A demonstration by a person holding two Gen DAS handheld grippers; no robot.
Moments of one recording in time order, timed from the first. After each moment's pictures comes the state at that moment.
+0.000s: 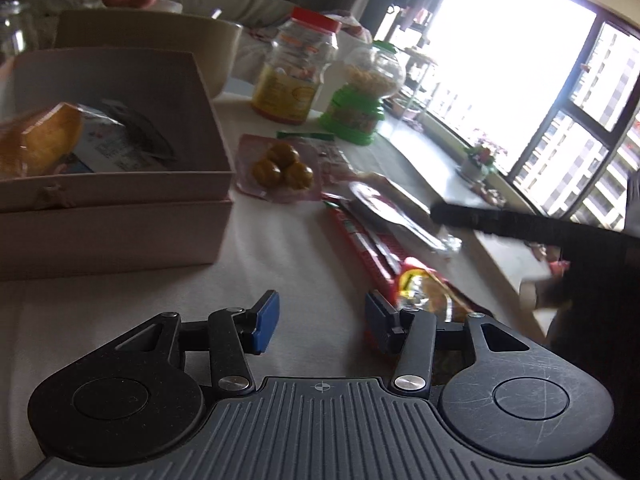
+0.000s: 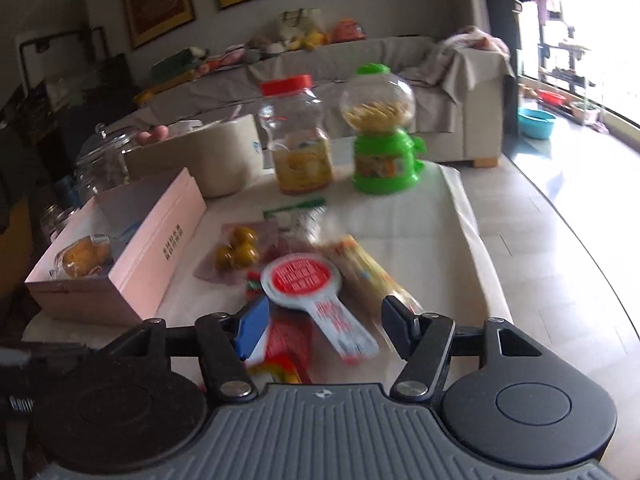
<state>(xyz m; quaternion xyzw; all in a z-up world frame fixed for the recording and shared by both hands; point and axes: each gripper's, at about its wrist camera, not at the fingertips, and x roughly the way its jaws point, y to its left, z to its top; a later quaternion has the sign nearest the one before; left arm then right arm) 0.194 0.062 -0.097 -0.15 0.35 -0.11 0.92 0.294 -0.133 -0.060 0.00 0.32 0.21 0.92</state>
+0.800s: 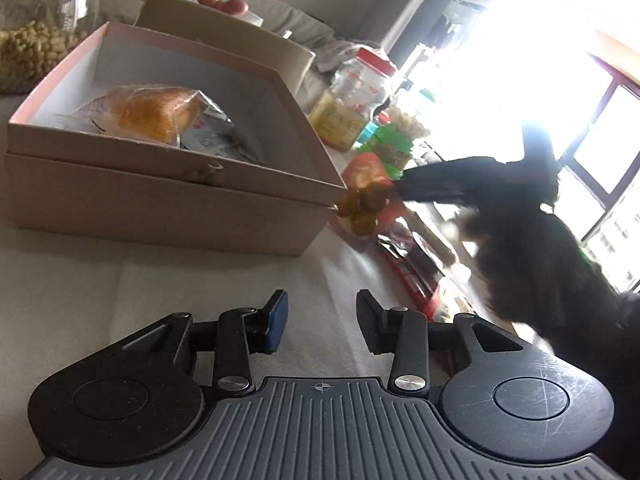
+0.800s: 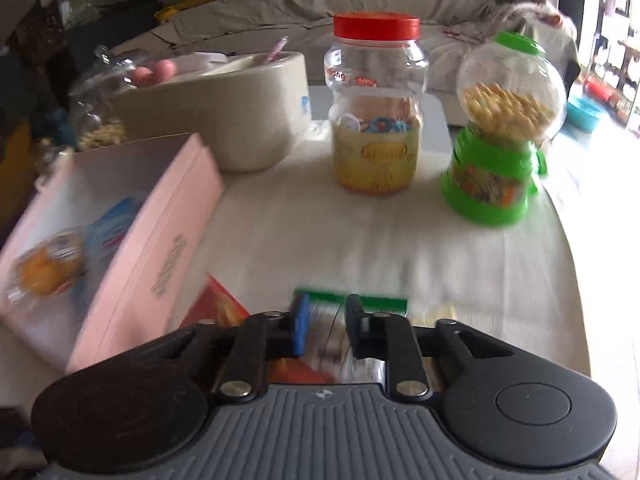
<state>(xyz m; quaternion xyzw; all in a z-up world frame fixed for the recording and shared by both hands) 0.148 0.126 -0.098 -0.23 0.32 -0.11 0.91 0.367 -0.057 -0.069 -0.05 0.42 0.27 0.87</state>
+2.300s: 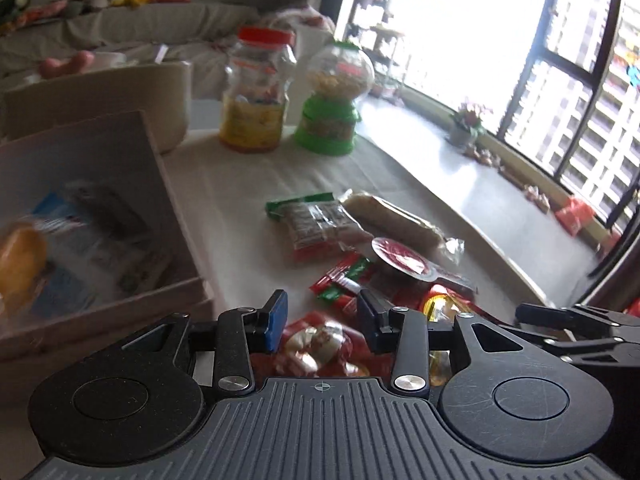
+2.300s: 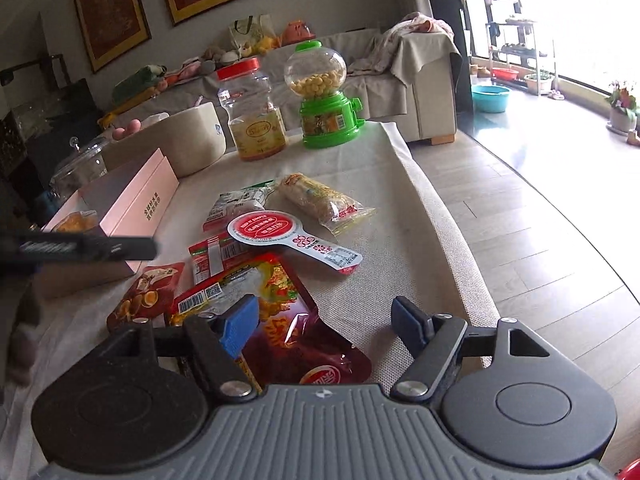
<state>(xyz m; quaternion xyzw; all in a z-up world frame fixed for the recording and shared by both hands) 0.232 0.048 -0.074 -0.05 0.36 -0.16 0.92 0.210 -0.186 -0.106 0.06 0.32 0.14 0.93</state>
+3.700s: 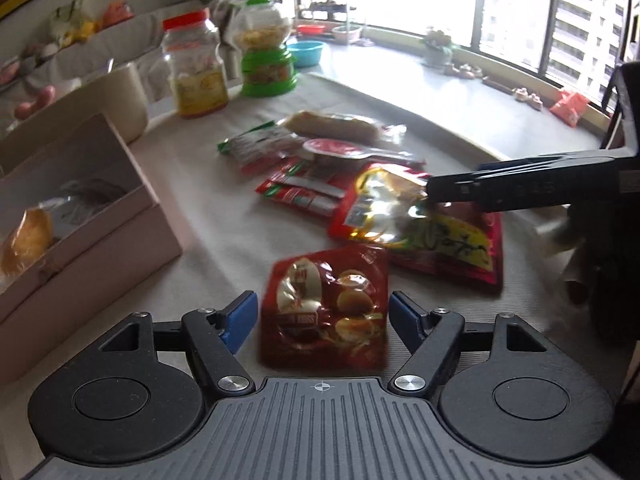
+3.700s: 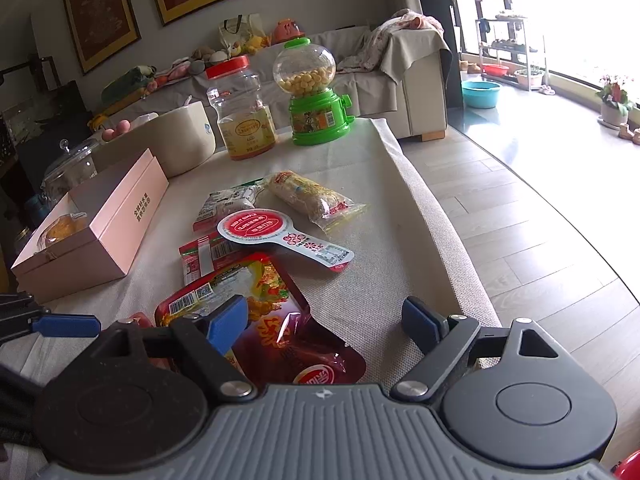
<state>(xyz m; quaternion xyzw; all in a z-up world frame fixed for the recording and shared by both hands) 0.151 0.006 -0.084 0.10 0.39 -0.17 0.90 0.210 -0.185 -0.108 0.07 0.32 0.13 0.93</state>
